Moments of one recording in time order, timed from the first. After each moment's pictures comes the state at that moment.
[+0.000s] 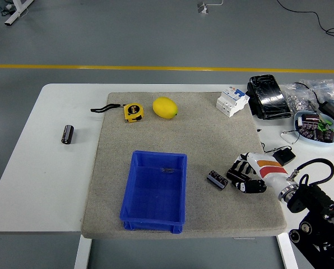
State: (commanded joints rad) left arm -0.08 0.10 -0.17 -0.29 0.13 0.32 0.02; right arm 0.28 -0.22 1.00 1.18 -2.10 -0.12 -0.05
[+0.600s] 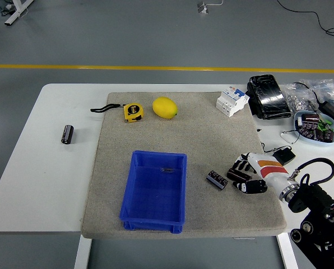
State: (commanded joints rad) left arm -0.08 0.10 -0.18 -0.29 0.14 0.32 0.02; right arm 0.28 -0.23 1.01 1.21 -2.11 -0.12 -0.05
